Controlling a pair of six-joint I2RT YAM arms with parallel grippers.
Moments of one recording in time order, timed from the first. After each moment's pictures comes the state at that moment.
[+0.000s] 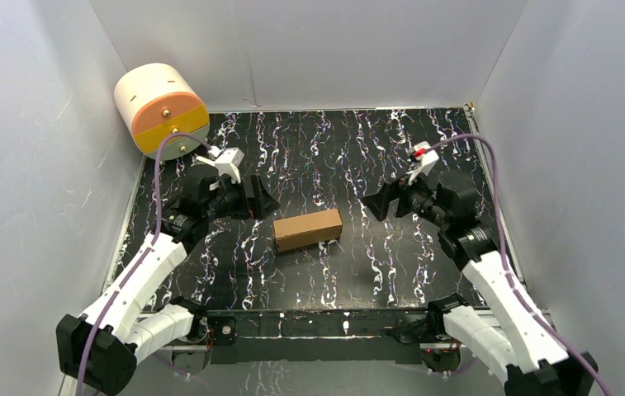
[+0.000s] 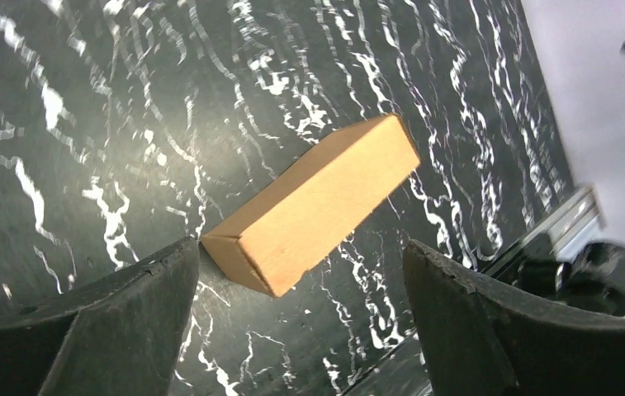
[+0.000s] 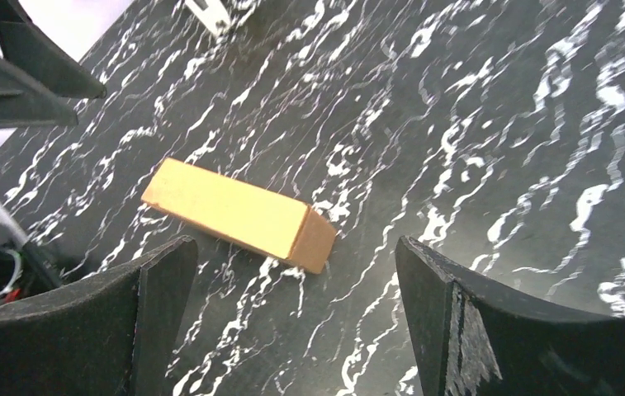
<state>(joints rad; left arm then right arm) -0.34 0.99 0.79 -0.35 0.34 -0.47 0.36 0.85 0.76 -0.21 -0.43 0.21</state>
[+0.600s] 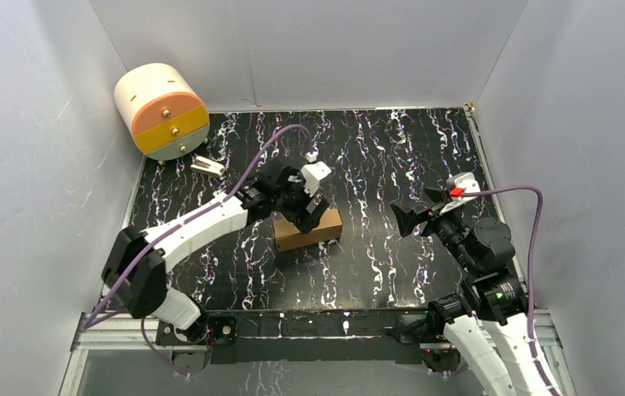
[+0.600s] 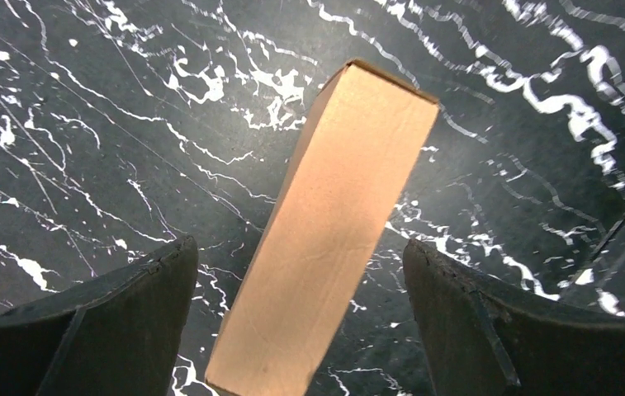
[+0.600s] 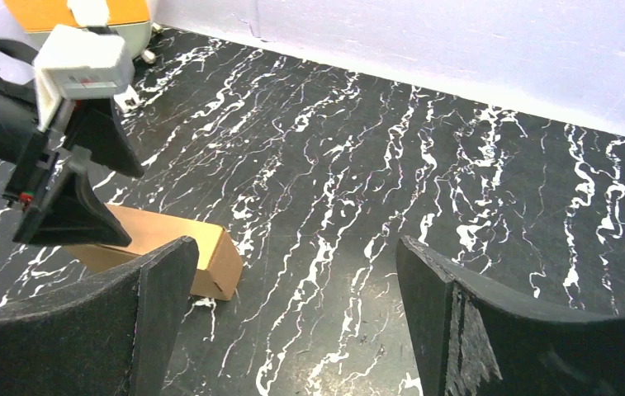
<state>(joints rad) -0.75 1.45 1.11 -0.43 0.15 0.08 0.36 0.37 0.65 -0.30 -0.16 0.06</state>
